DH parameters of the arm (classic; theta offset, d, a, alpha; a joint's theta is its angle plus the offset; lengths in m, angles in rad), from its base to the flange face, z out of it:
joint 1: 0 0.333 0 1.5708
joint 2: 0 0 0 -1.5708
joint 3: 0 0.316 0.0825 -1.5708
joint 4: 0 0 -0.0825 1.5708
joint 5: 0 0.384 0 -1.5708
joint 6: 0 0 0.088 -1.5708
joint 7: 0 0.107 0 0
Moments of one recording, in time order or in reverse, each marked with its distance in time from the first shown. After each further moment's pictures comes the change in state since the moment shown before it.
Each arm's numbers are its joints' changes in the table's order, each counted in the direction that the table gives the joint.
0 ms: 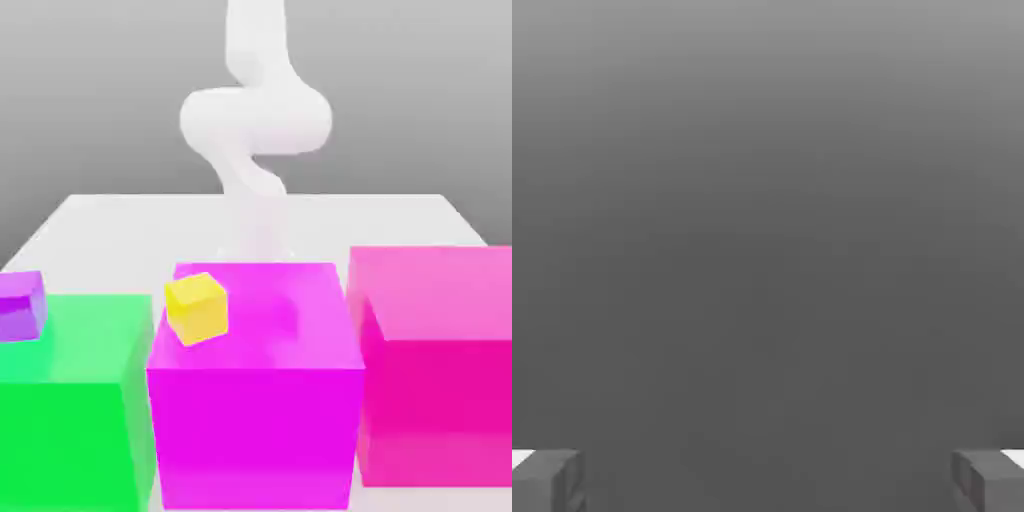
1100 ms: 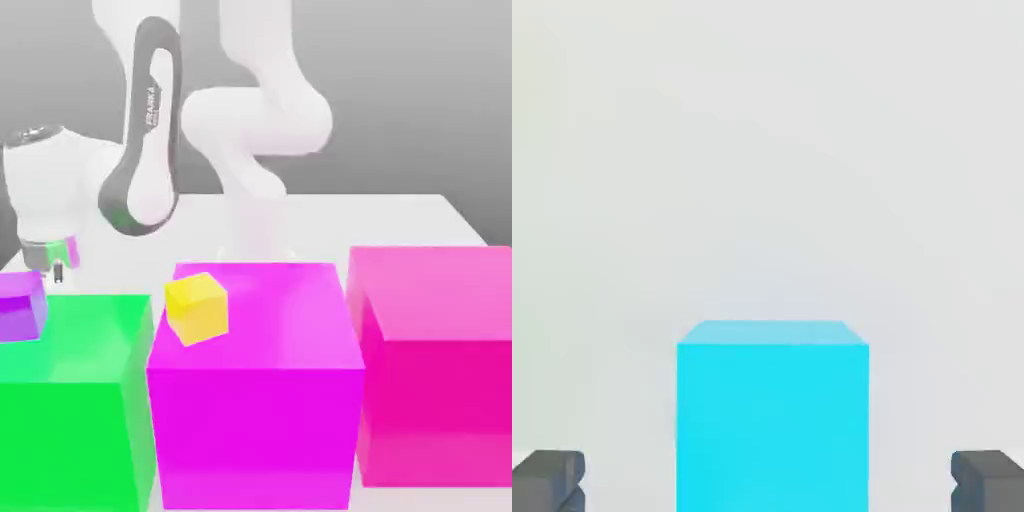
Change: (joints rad) arm -0.180 -0.876 -0.509 0.469 0.226 -0.571 0.231
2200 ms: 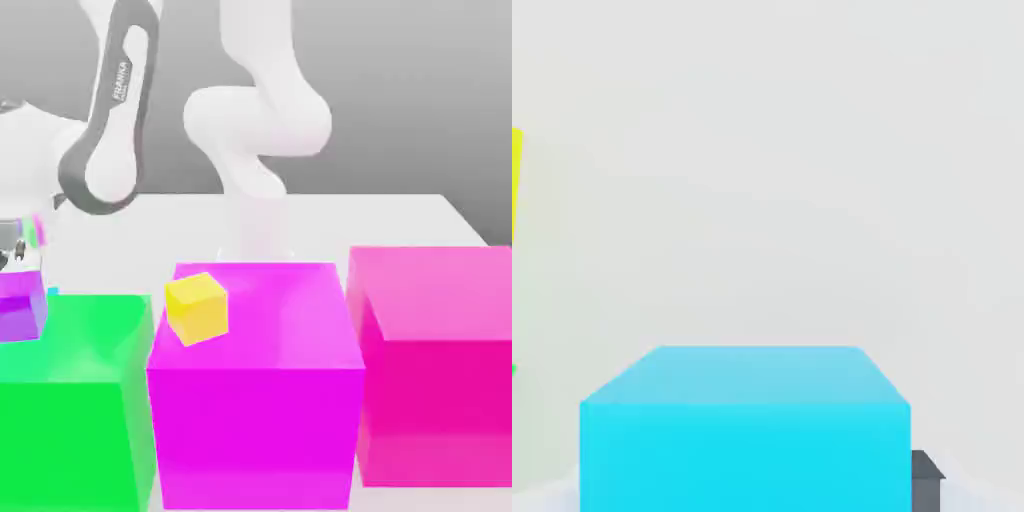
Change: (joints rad) arm -0.153 0.133 -0.003 -0.172 -0.154 0.264 -0.053
